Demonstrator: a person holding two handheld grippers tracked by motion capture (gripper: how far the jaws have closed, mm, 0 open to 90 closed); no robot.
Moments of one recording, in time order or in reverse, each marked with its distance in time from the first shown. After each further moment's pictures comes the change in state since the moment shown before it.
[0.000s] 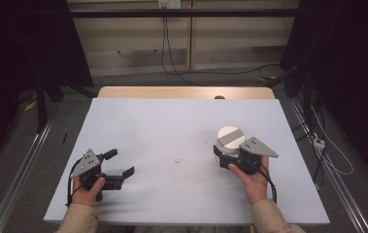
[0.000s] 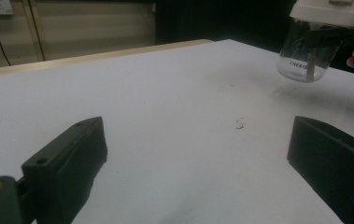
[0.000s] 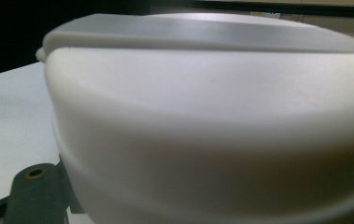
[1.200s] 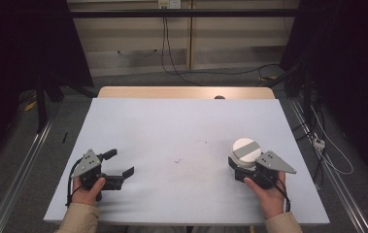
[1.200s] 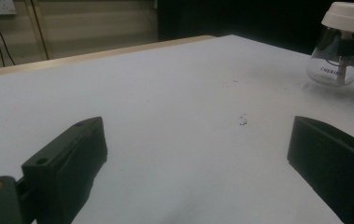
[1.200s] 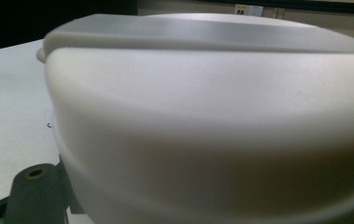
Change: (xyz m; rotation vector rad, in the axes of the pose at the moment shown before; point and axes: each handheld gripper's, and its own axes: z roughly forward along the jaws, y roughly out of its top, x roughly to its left) left arm 0.000 0.000 0.000 0.015 0.012 0.014; right arm -0.014 -0.025 -0.045 0.018 -0.046 -0.017
